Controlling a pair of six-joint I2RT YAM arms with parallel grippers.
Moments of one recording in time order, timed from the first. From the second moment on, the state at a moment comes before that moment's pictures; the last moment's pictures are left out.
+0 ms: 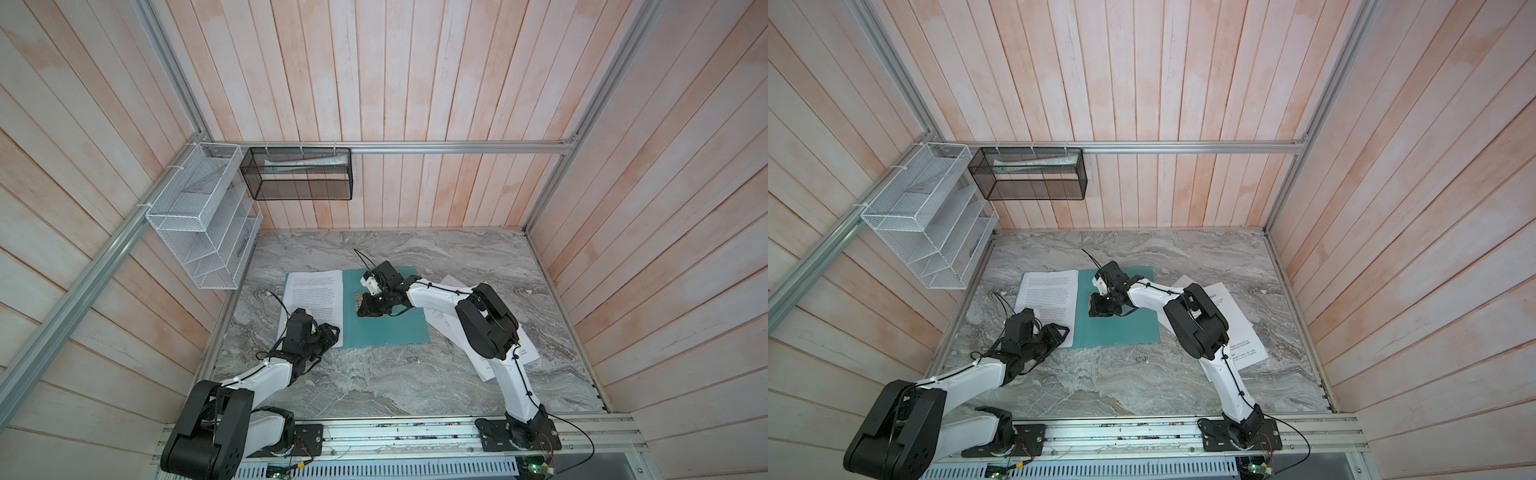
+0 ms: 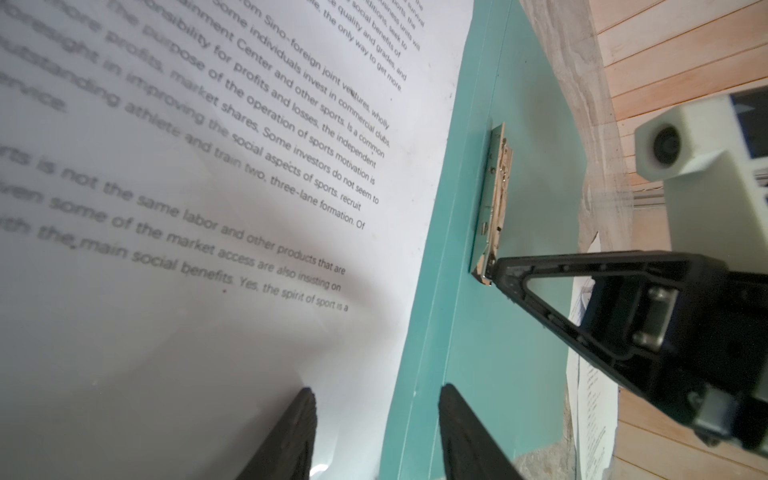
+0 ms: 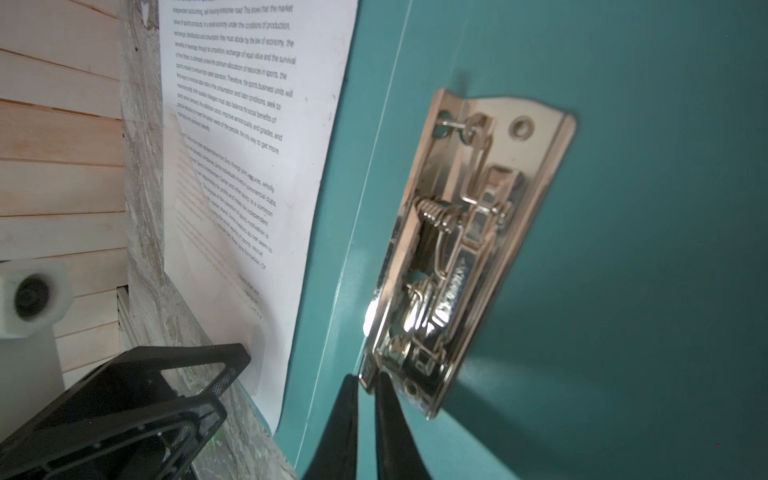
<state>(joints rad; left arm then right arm) -0.22 1.23 0.29 0.18 0.26 -0.86 0.79 2.25 1.62 -0.35 -0.48 0.60</state>
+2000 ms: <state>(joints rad) -0.21 1.45 0.29 0.48 0.37 -0.98 0.78 2.34 1.86 -0.63 -0.21 0.42</state>
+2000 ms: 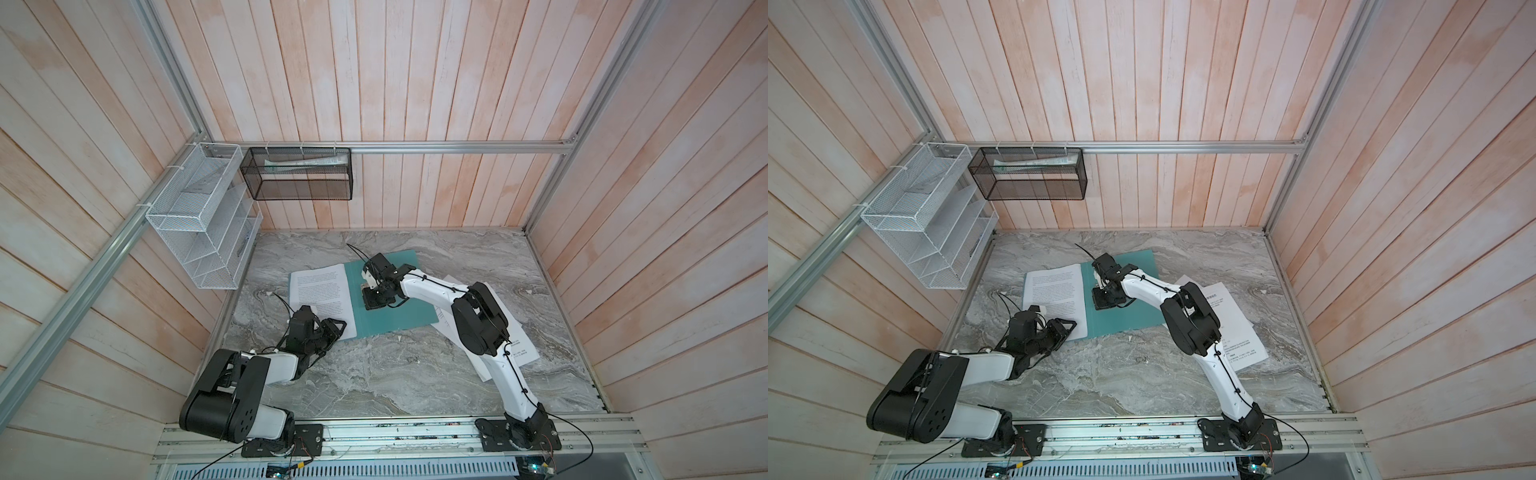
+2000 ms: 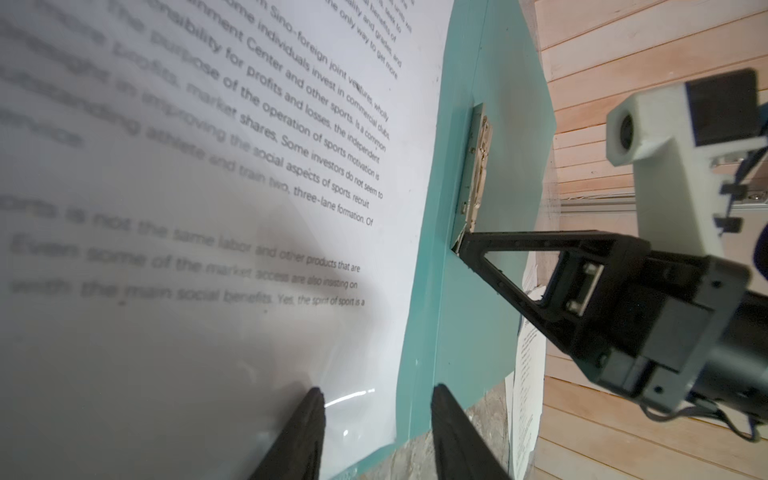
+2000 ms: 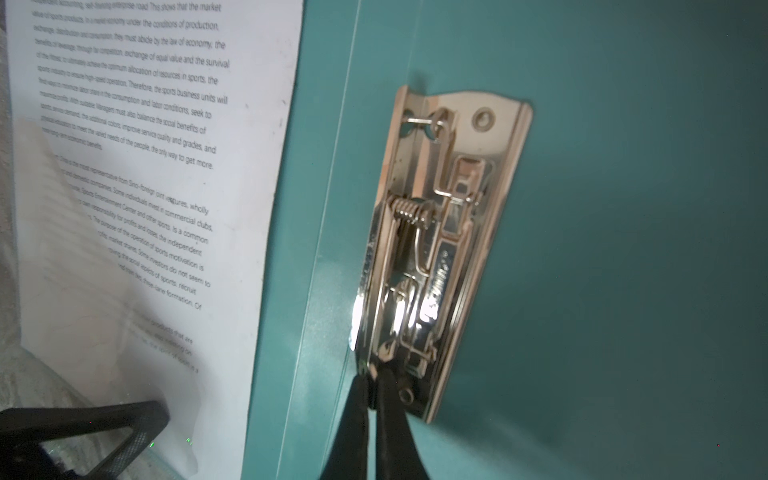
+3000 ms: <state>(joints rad) -0.22 1.47 0.30 0.48 0.39 -1.01 0.46 2.19 1.45 -0.25 -0.73 0.59</state>
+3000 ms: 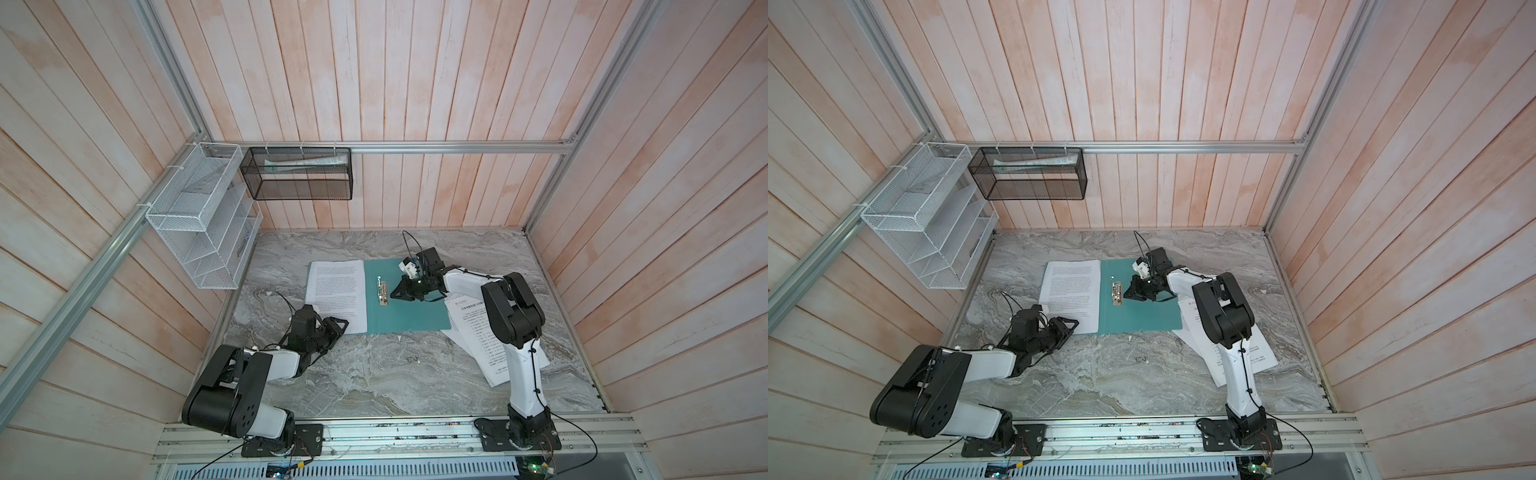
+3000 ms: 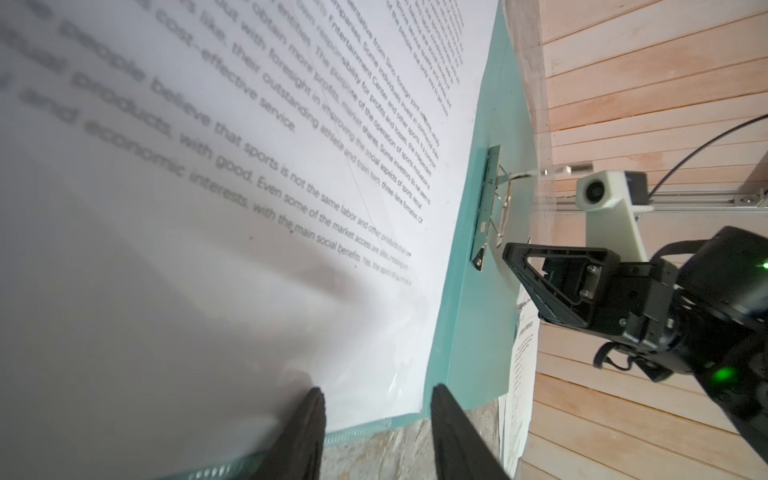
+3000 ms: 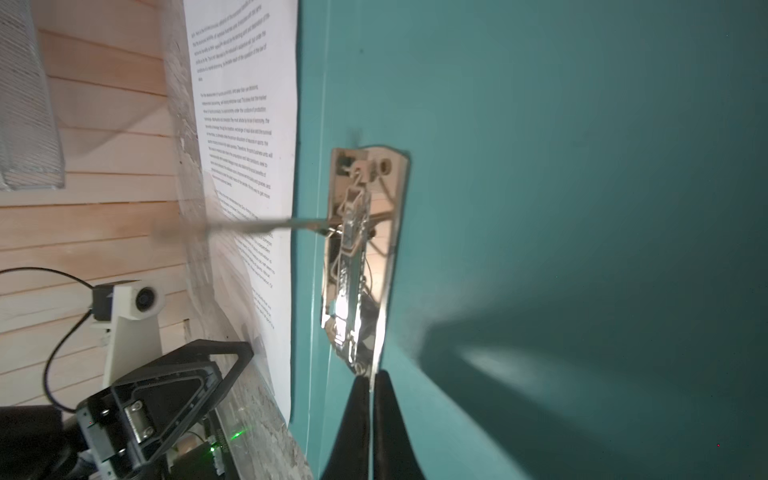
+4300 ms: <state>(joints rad) -0.22 1.12 0.41 -0.09 0.31 -0.86 0.59 2.41 1.95 -0.34 -0.76 0.62</state>
